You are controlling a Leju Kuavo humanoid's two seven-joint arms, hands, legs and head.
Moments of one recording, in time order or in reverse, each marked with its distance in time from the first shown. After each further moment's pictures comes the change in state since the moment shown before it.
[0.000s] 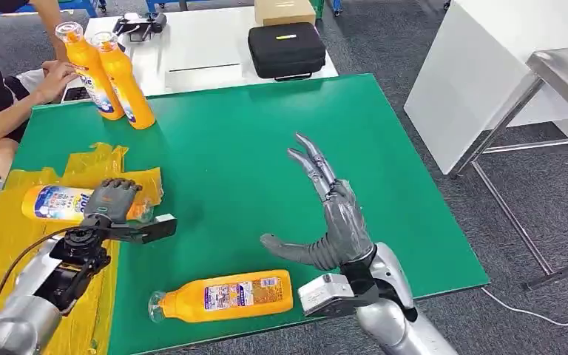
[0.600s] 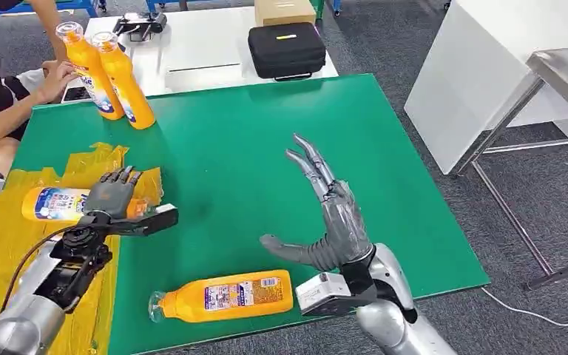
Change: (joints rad) left arm 0.019 -0.031 0.077 -0.037 0.131 0.075 -0.039; right arm 0.014 0.005 -0.010 0.000 0.022 0.015 0.012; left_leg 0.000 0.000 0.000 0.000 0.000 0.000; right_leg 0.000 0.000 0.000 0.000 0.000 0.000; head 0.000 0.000
